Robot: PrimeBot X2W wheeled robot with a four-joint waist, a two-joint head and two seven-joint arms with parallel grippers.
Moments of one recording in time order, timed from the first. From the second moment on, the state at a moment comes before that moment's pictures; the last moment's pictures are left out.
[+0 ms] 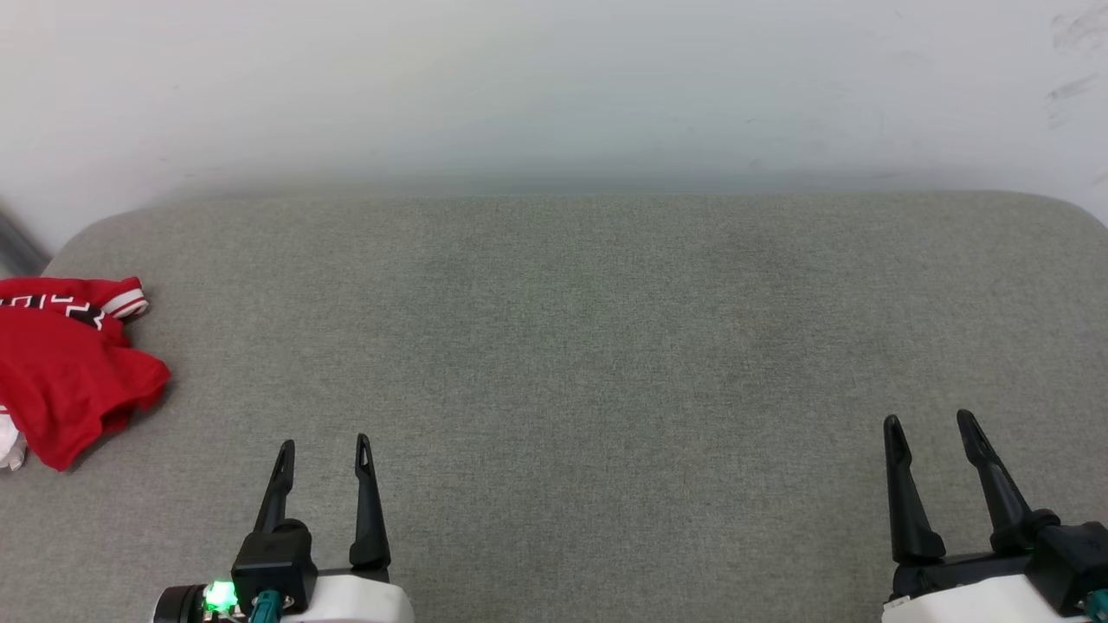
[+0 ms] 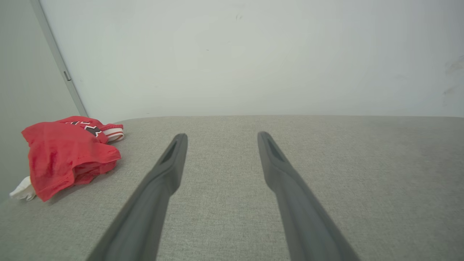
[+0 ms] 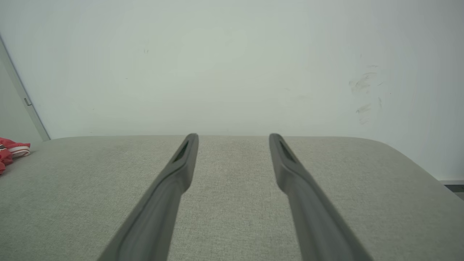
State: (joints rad) left arm 0.06 0.06 -0.09 0.07 -0.07 0.16 -0.26; right arm 0.10 -0.05 -0.04 -0.02 0.10 0.13 -0.26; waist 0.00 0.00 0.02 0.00
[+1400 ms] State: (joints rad) left arm 0.02 0.05 -0.04 0.04 -0.11 0.19 -0.26; right arm 0.10 -0.05 -0.02 -0.04 0.09 0.13 -0.26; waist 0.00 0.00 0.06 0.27
